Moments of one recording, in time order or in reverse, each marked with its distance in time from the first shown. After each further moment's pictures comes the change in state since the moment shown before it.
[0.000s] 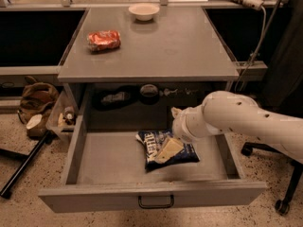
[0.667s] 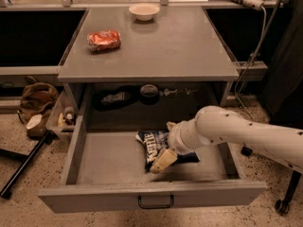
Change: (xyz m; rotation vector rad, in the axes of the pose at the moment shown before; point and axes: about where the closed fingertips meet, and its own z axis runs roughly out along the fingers) arm 0.029 0.022 0.055 -0.078 -0.014 0.071
